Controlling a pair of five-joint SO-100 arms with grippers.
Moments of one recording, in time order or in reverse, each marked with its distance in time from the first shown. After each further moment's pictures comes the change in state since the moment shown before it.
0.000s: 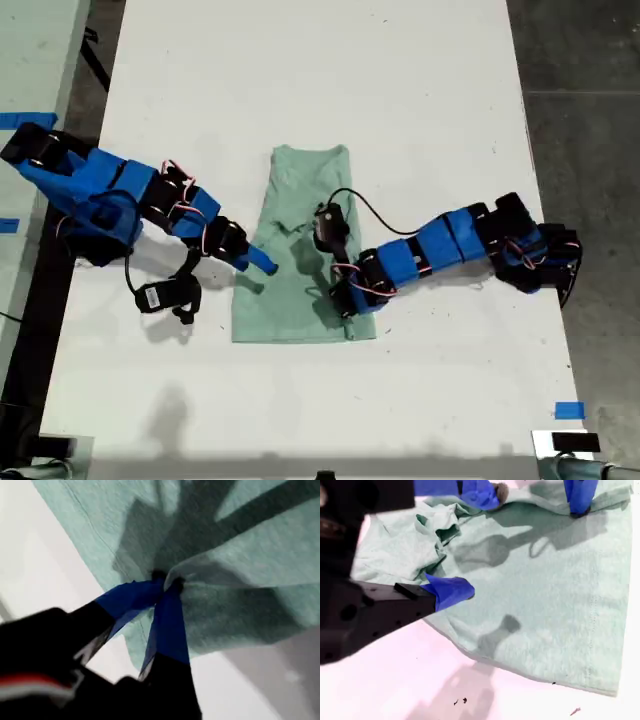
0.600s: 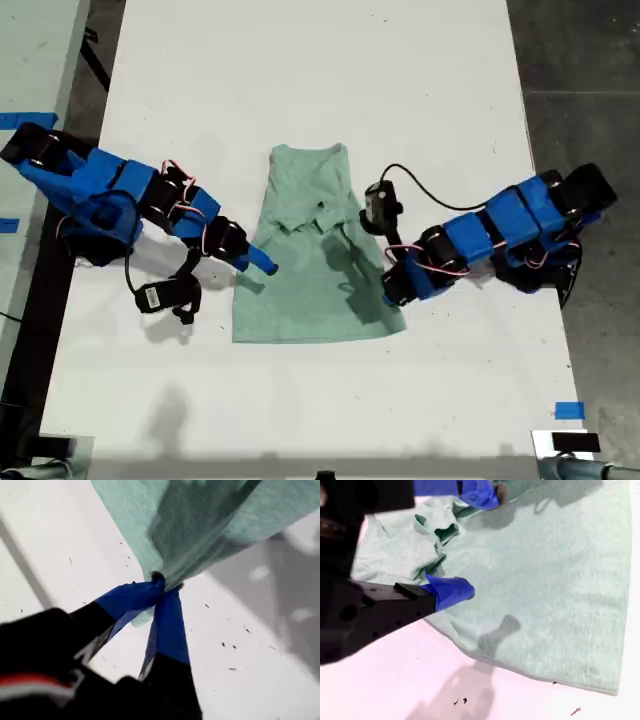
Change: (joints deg) arm 0 0.0 0.0 0.0 0.0 0.0; arm 1 -3.6 36.4 32.9 3.8 0.1
